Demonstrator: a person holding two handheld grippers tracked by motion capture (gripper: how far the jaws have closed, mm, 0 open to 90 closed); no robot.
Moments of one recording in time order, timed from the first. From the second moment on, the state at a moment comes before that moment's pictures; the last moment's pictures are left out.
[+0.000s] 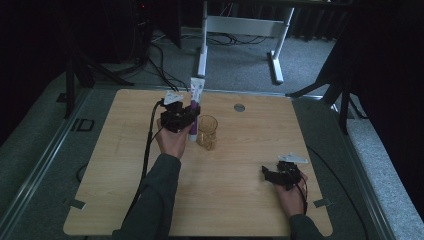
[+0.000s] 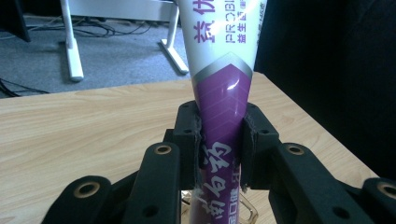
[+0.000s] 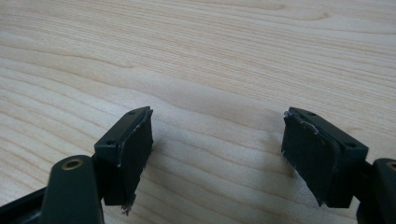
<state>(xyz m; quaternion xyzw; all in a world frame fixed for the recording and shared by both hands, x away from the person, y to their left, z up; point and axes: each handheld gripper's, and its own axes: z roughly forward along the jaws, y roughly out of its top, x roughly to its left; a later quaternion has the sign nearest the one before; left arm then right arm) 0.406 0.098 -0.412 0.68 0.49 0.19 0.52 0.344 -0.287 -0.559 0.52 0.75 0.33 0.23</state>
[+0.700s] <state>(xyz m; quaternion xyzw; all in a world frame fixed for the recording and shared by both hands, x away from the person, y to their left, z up) 0.414 0.098 -0.411 0.66 0.49 0.21 0.53 0.344 -0.287 -0.559 0.52 0.75 0.33 0.23</state>
